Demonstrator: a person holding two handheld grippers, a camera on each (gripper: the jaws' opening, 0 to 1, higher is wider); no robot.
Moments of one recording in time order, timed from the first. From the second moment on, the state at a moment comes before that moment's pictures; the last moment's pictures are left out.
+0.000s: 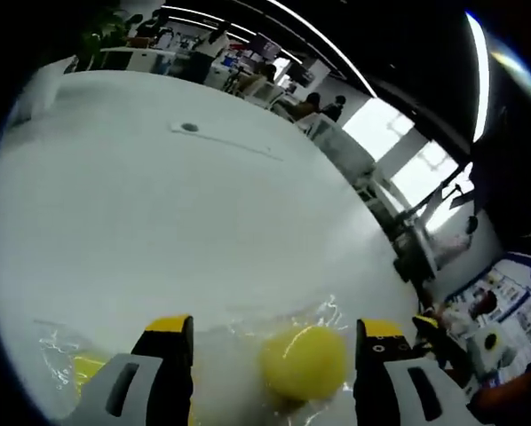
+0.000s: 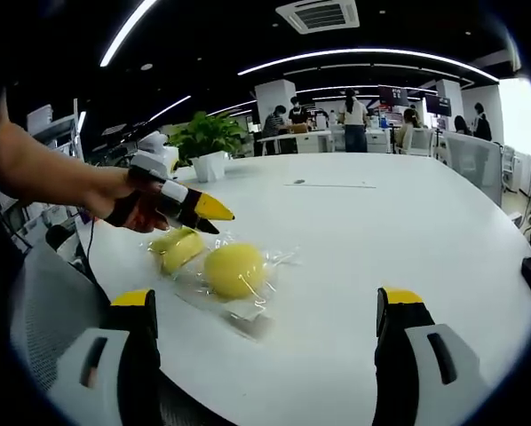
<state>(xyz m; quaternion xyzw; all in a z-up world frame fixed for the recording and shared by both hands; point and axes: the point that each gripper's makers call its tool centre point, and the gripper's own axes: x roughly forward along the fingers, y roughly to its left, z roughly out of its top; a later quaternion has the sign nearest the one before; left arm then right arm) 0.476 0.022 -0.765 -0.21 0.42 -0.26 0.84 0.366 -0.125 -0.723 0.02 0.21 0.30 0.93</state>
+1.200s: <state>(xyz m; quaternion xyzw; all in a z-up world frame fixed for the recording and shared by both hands) 0.477 0.025 -0.794 -0.23 0.48 -0.24 0.81 0.365 -0.123 -0.724 0.01 0.22 0.30 0.93</state>
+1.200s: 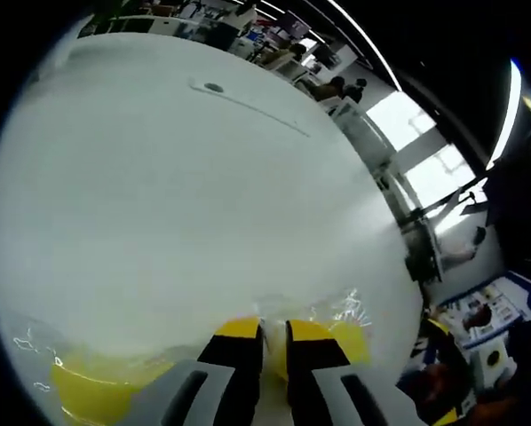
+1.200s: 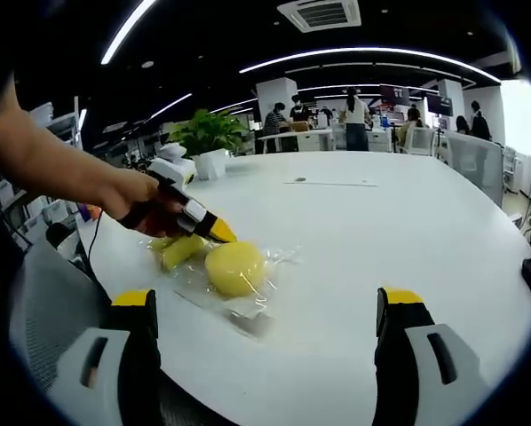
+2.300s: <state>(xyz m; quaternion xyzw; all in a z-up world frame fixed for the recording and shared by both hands) 0.480 0.017 -0.785 -0.22 0.46 -0.24 0.83 0.365 -0.124 -0.725 0.01 0.21 0.30 0.93</state>
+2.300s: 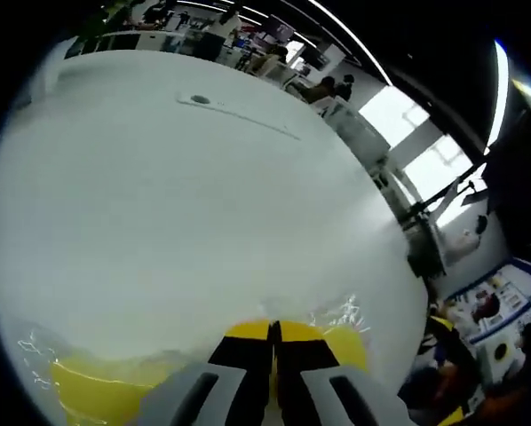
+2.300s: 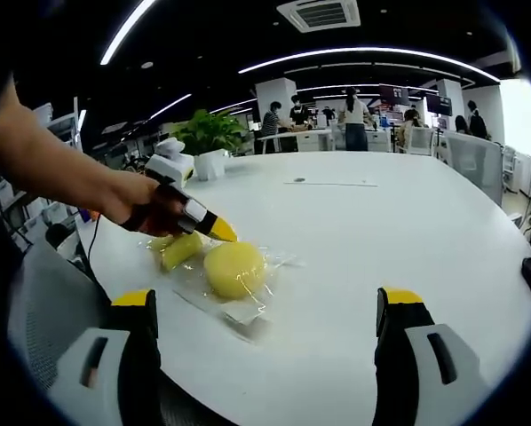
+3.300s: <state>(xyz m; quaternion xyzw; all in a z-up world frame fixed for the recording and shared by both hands) 0.486 -0.016 -0.699 -0.21 0.33 -0.34 0.86 0.364 -0.122 -0.726 -0.01 0.22 0.31 0.93</state>
